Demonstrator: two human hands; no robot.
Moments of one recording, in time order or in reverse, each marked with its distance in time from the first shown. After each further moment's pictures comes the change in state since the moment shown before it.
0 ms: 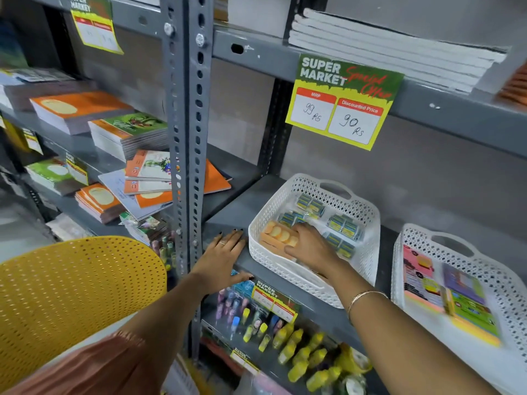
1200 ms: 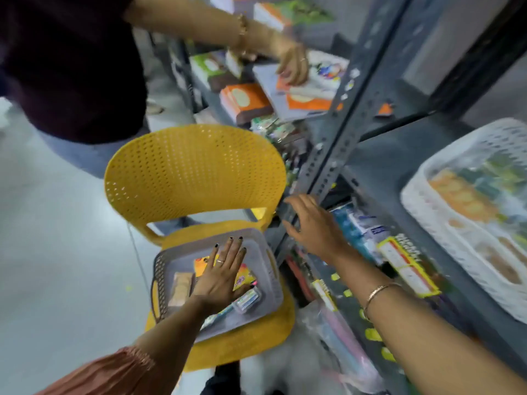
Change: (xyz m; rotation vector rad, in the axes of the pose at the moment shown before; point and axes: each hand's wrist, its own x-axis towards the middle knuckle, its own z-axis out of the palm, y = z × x) left_hand -0.292 0.005 0.117 -0.139 -0.180 -0.589; right_hand -0.034 -0.146 0.183 0.000 -0.035 -0.809
